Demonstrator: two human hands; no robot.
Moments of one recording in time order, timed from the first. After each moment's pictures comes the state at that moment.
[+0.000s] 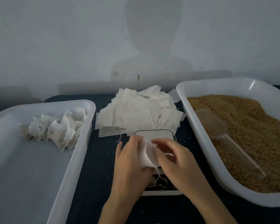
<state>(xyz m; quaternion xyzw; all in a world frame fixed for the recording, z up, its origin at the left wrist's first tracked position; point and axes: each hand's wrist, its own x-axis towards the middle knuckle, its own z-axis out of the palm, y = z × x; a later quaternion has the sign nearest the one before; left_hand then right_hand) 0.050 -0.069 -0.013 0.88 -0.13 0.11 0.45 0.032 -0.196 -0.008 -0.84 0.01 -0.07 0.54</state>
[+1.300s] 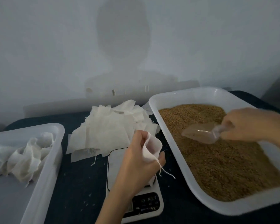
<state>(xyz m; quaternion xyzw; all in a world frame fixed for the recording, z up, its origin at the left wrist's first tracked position) 0.086 -0.135 0.011 0.78 -0.24 -0.01 0.58 0.053 -0.392 0.098 -0.98 0.16 0.15 -0.04</state>
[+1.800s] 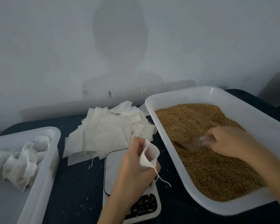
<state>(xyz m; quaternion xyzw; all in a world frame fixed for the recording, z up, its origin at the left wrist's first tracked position) 0.077 -0.134 0.008 0.78 -0.22 -0.05 0.58 0.056 -0.392 0.031 -0.98 0.18 0.10 0.03</state>
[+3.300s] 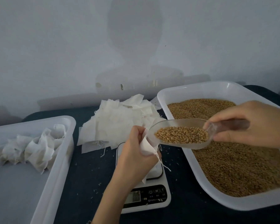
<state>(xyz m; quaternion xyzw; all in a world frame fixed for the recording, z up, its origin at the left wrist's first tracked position) 0.084 -0.115 0.020 0.80 -0.18 -0.05 0.57 0.022 -0.360 0.118 -0.96 -0.11 0.07 0.25</state>
